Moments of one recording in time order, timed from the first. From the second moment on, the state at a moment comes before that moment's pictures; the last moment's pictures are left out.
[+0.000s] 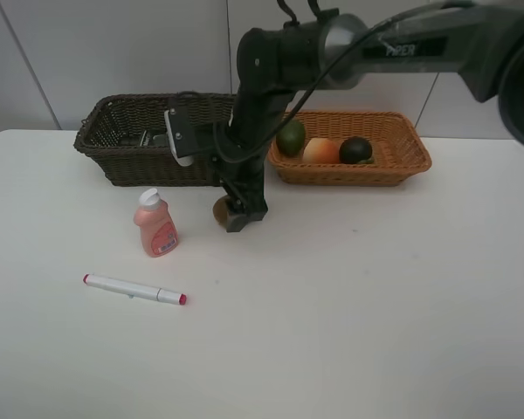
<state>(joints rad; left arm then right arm) -0.01 -0.01 -0.50 -0.01 1.06 -0.02 0.68 2.27 -1.81 0.13 0.98 -1.25</state>
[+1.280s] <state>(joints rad) -0.01 -0.01 -0.50 -0.01 1.06 -0.02 0.65 2.36 -1.81 0.05 0.85 -1.26</state>
